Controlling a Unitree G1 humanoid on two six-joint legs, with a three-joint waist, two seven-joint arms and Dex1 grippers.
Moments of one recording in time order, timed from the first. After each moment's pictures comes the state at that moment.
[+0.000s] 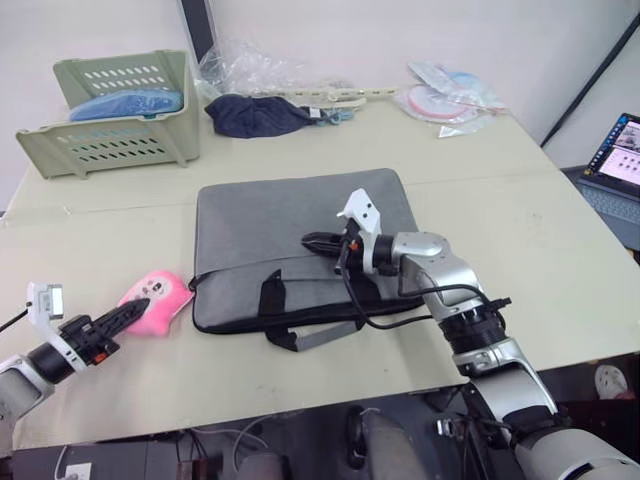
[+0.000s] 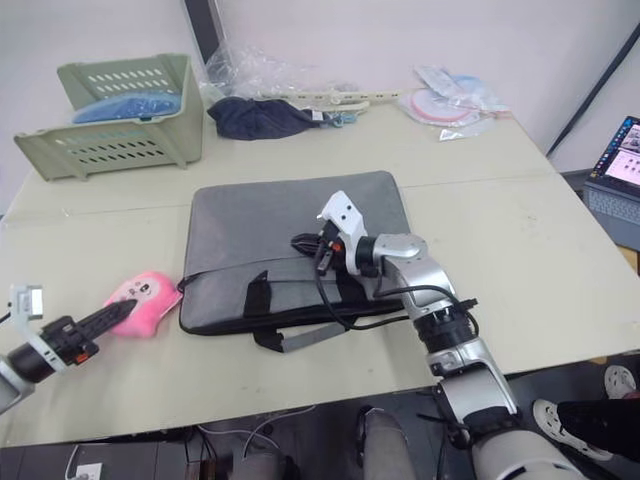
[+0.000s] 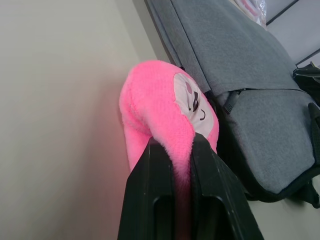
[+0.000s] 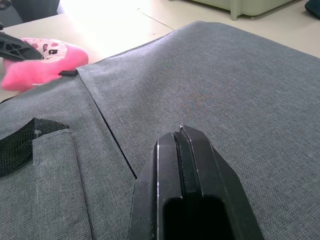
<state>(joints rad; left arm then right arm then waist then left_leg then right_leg) 0.06 0.72 0.64 0.04 -0.84 0.88 -0.75 -0.75 -0.24 0.22 0.30 0.21 0.39 0.91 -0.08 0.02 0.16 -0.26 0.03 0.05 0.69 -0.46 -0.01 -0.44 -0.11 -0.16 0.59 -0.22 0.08</state>
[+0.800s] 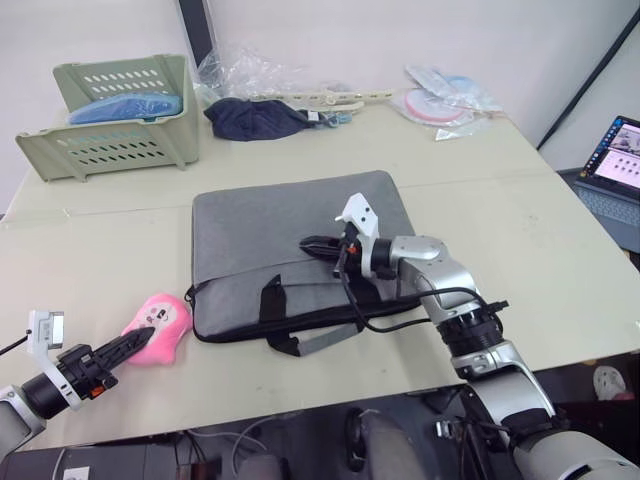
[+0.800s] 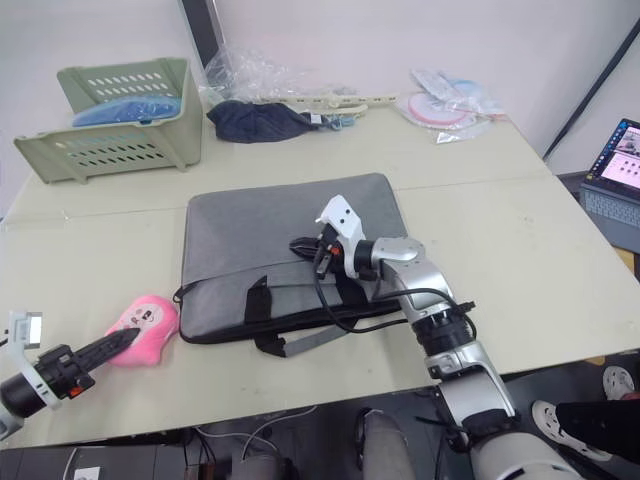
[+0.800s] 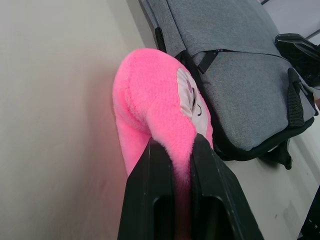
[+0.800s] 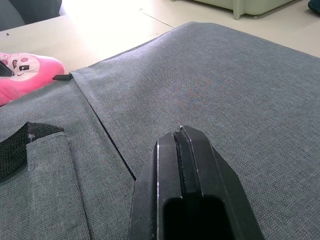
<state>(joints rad) 0.29 0.70 0.71 -0.16 -0.94 0.96 -0.74 -0.73 -0.23 0.22 0.30 0.21 0.39 0.92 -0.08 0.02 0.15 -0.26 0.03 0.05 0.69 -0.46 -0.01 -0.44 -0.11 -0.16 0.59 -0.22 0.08</state>
